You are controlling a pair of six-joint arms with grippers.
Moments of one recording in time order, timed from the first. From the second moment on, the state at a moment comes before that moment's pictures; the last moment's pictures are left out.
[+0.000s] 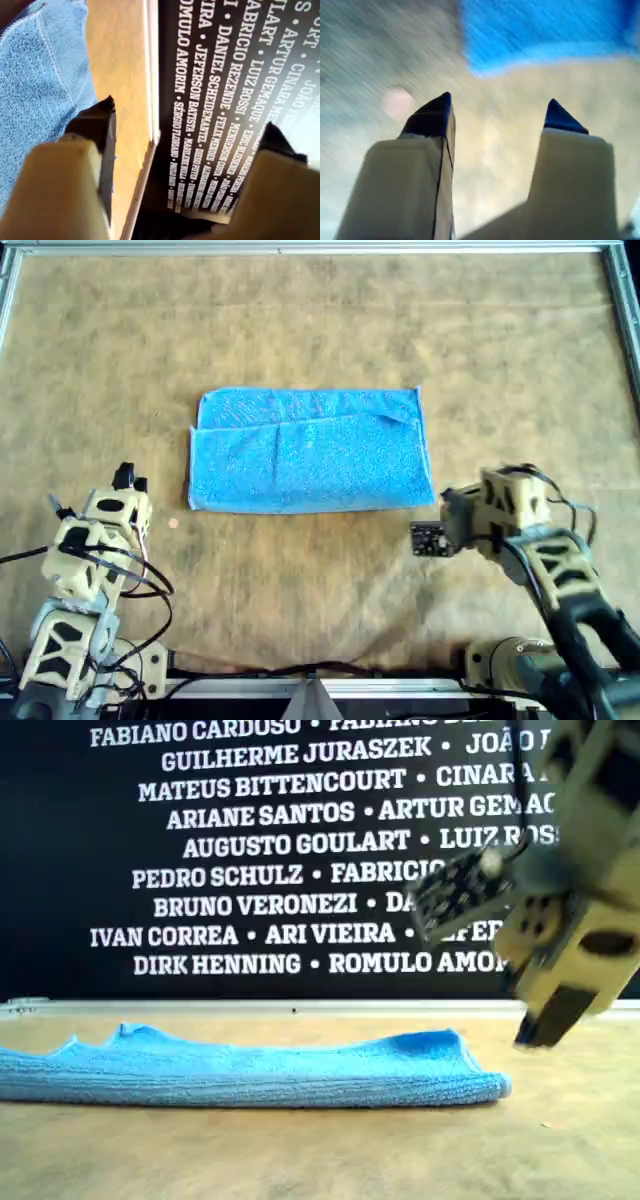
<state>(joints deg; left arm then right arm) -10.7 177.2 173.2 10.0 -1.5 2.0 15.6 119.0 138.1 37.1 -5.6 4.1</state>
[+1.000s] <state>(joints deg) -10.7 177.2 173.2 10.0 -1.5 2.0 19.2 83.6 111.8 37.1 -5.8 4.6</state>
